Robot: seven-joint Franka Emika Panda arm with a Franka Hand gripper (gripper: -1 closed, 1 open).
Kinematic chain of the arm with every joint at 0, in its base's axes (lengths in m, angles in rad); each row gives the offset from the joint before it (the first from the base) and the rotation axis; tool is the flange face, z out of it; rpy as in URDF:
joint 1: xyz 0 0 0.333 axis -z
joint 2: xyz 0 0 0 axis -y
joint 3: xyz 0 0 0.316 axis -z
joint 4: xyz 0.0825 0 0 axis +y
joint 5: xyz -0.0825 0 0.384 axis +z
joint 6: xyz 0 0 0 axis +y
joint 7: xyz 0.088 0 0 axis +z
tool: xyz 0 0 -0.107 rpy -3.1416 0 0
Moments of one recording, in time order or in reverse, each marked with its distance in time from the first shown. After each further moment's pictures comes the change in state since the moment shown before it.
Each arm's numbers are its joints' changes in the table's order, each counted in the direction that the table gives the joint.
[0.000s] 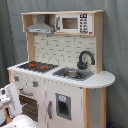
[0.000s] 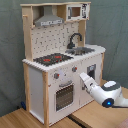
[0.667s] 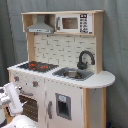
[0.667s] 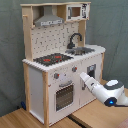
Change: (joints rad) arm -0.055 0.004 0.033 0.045 -0.026 0.005 0.214
